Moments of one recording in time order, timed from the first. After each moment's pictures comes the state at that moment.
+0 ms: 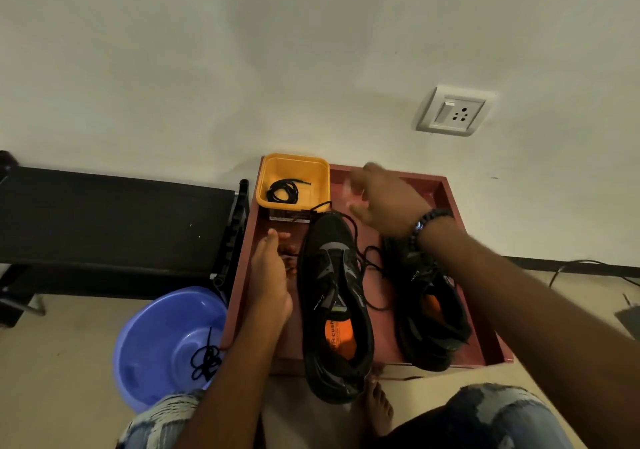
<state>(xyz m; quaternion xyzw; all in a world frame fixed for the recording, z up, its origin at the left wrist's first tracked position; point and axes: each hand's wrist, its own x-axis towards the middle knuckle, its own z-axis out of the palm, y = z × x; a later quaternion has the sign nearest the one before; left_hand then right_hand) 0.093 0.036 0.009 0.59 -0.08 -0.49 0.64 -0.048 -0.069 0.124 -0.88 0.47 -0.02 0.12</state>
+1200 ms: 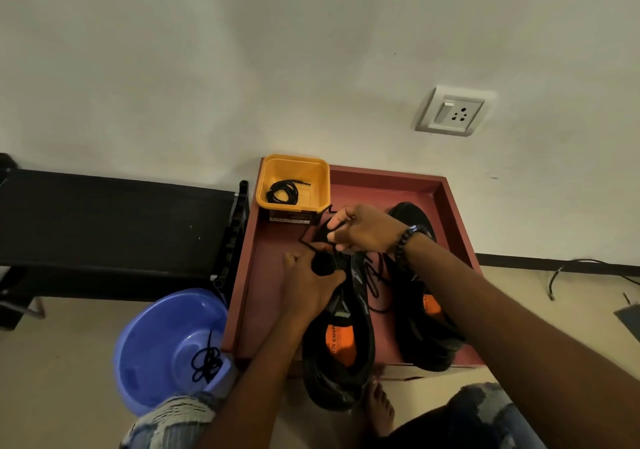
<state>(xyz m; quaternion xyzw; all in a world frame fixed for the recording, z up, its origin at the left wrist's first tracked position) 0.068 0.040 -0.020 0.70 -0.43 -0.41 0.41 -0.038 -0.060 0.086 -0.66 0.53 -0.03 0.53</state>
